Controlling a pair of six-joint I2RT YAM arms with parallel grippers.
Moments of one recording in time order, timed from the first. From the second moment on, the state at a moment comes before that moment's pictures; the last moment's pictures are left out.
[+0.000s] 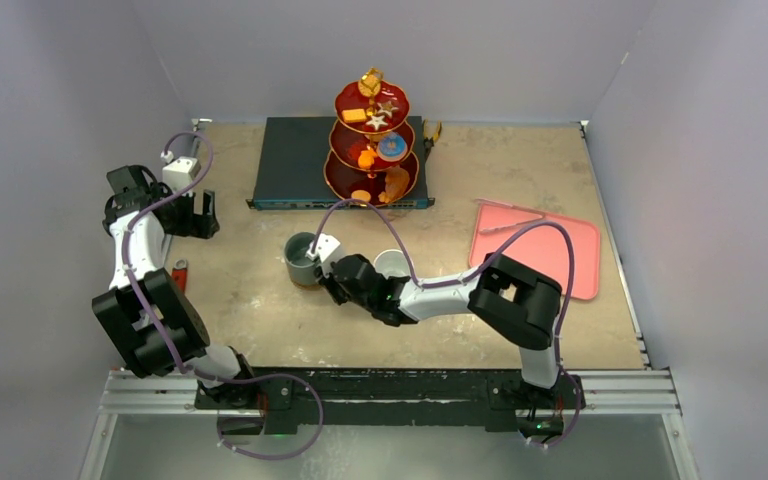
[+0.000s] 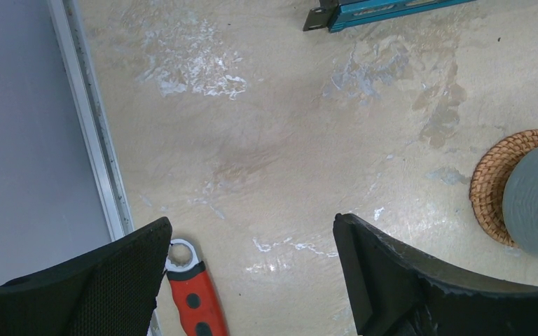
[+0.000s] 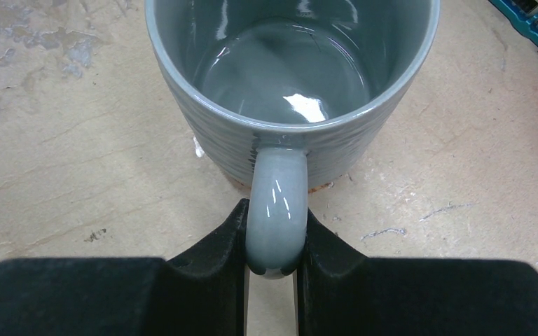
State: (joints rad) left arm 0.52 1.48 1.13 -0.59 0.46 0.53; right arm 1.15 1.92 1.05 0.32 0.26 0.12
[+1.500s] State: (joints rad) left arm 0.37 1.45 1.07 -0.49 0.51 0.40; right arm 0.93 1.39 0.97 0.31 0.27 0.14
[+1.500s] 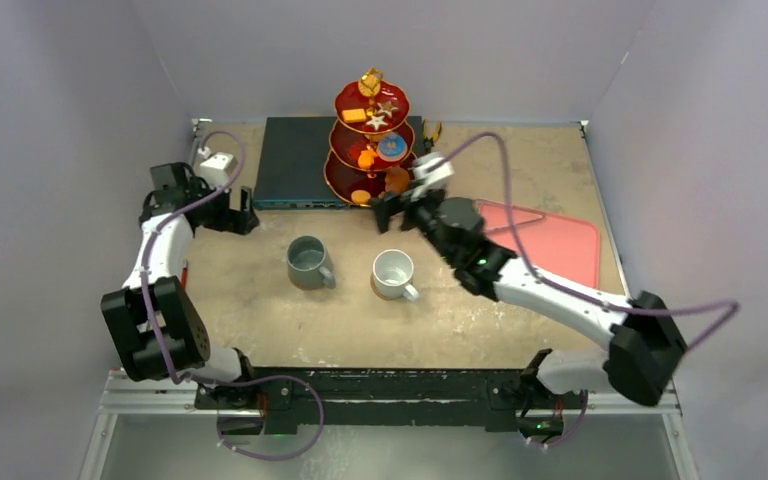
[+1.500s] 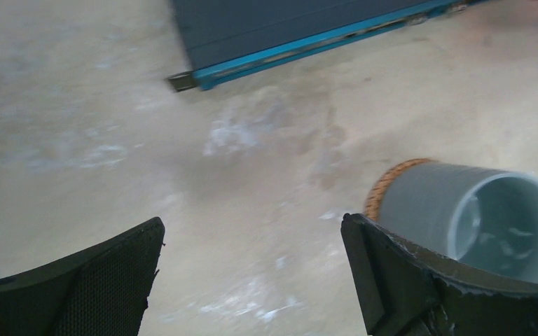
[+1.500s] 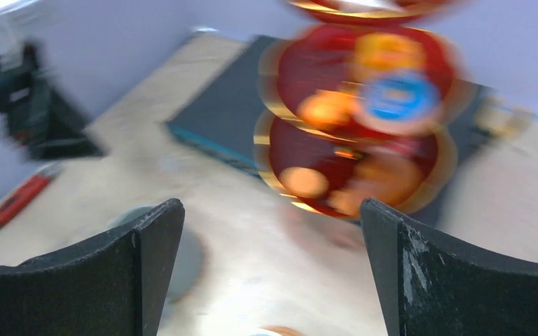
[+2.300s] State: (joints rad) left arm 0.15 1.44 0.38 0.61 0.34 0.06; right arm 0.17 1.22 0.34 0.61 0.70 0.30
